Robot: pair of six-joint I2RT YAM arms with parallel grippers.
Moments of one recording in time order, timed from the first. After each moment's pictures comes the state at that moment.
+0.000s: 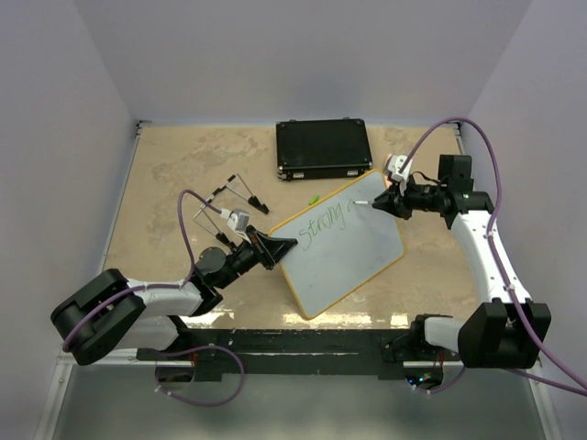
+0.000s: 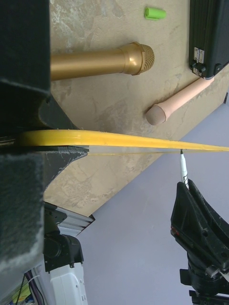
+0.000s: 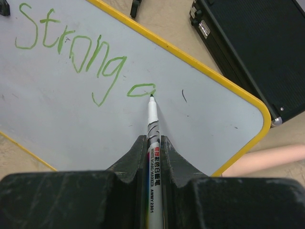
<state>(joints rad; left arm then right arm) -0.80 1.27 0.21 1.17 0.10 -0.68 -0.03 1.23 1.08 -0.66 -0.94 -0.85</state>
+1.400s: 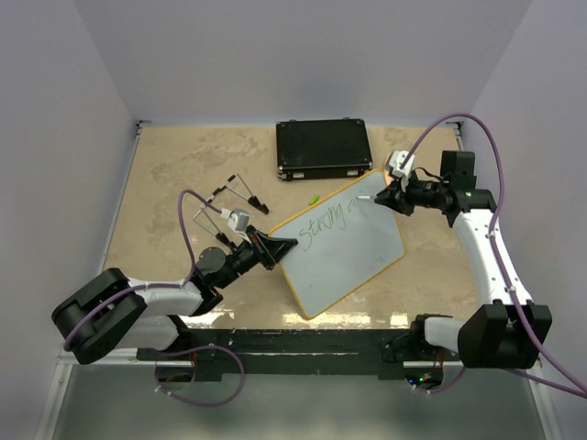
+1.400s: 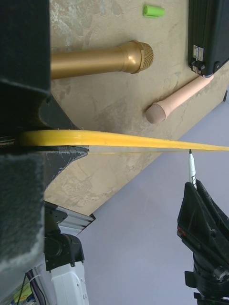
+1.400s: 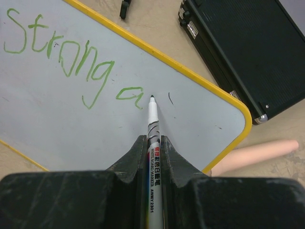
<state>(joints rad) -0.80 1.27 0.21 1.18 0.11 -0.68 -0.03 1.23 1.11 -0.68 -0.91 -0.84</state>
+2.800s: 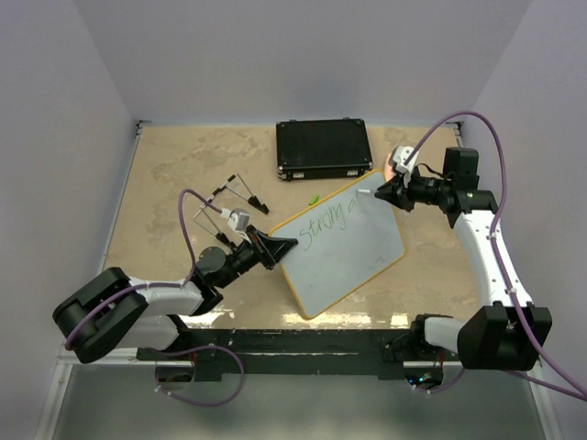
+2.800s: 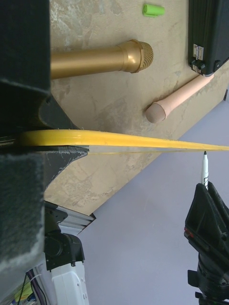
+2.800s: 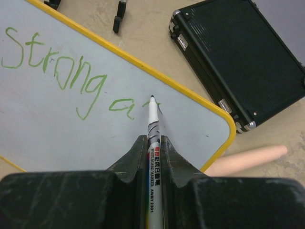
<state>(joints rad) -0.80 1.28 0.21 1.19 0.12 -0.68 -0.04 1.22 1.11 -0.60 -0.93 -0.79</state>
